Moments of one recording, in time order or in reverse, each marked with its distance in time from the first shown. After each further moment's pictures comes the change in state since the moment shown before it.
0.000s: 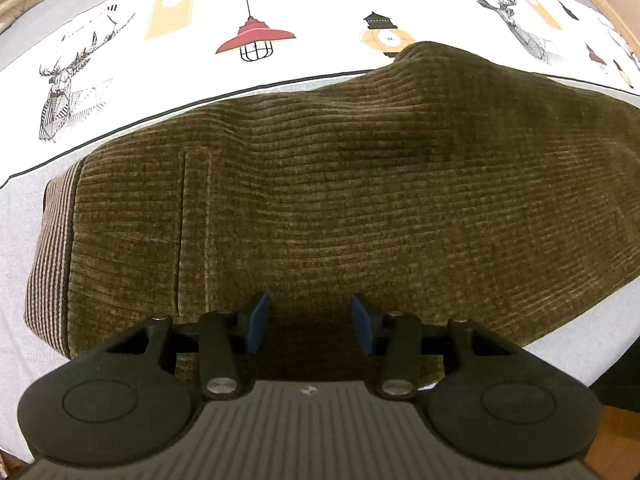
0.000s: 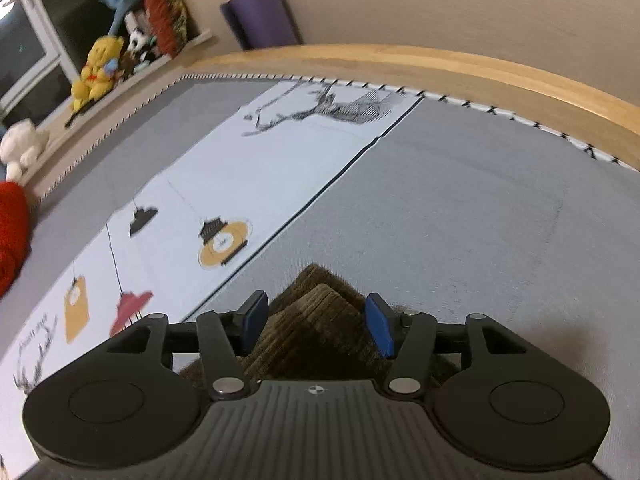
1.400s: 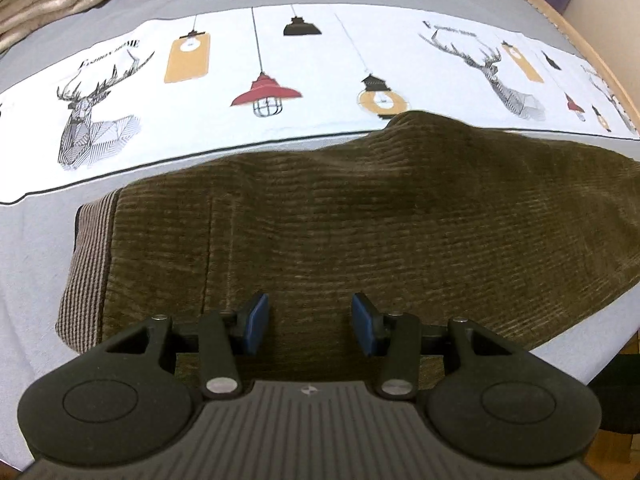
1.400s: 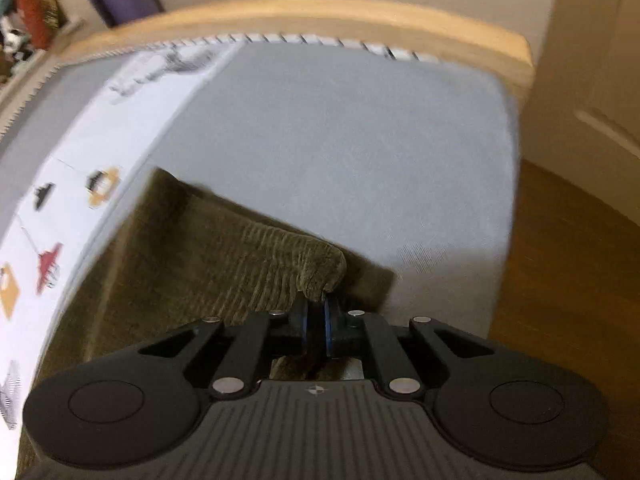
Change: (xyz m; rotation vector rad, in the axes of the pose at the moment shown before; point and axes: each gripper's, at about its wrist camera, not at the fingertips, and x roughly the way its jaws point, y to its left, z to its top) left arm -0.036 0.020 -0.010 -0.044 -0.142 -0.058; right arm -0.085 -0.047 -0.055 0.246 0.176 -0.357
